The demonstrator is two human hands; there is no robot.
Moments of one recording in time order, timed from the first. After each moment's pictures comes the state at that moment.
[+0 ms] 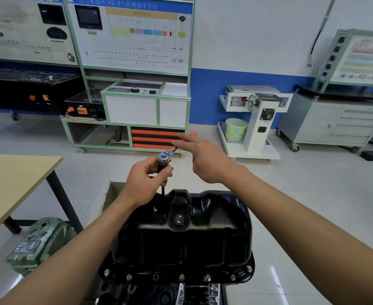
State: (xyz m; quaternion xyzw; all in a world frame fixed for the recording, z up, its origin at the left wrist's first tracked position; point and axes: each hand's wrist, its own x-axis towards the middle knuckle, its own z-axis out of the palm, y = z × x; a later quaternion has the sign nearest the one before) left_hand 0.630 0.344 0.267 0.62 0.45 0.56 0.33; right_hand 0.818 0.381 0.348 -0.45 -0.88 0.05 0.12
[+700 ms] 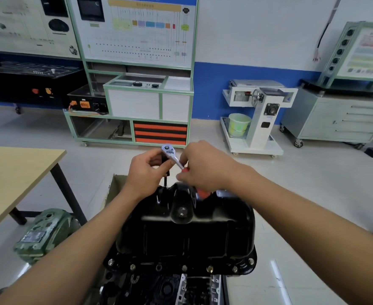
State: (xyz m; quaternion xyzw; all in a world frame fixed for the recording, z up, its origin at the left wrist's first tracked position) left_hand 0.633 0.347 0.269 0.61 0.45 0.59 0.29; right_hand 0.801 0.324 0.375 -0.49 -0.87 0.07 0.08
